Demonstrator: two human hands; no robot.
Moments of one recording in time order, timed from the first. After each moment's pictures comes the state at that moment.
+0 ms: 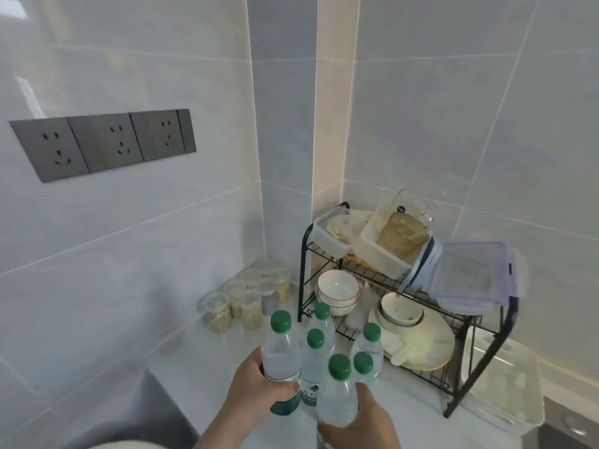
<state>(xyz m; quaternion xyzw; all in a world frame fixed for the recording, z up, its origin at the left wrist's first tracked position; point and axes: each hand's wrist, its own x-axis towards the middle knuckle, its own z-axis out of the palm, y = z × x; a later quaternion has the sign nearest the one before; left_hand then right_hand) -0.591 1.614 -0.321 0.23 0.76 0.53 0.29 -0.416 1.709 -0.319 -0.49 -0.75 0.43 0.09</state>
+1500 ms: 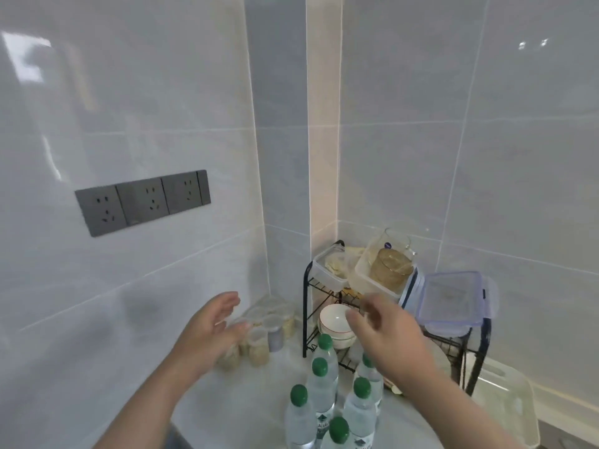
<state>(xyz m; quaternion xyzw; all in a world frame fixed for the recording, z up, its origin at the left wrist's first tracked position) -0.643 1.558 -0.160 0.38 0.73 0.56 0.15 -0.403 1.737 -0.136 -0.33 -0.84 0.29 0.31</state>
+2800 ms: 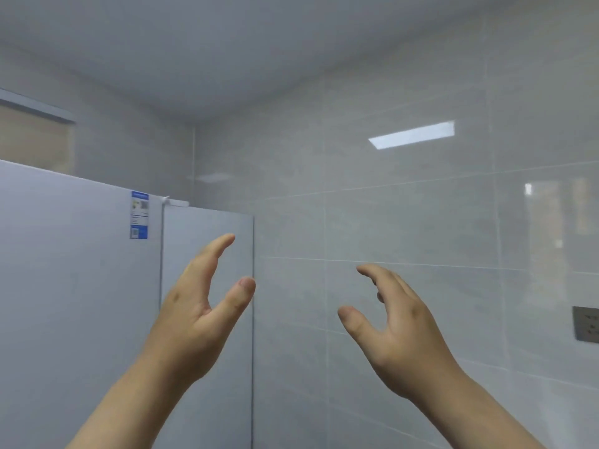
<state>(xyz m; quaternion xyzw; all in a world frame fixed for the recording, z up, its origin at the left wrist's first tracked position) -0.043 1.152 0.113 -0.02 0.78 0.22 -0.58 -0.205 1.343 0.097 0.48 -0.68 0.47 0.30</state>
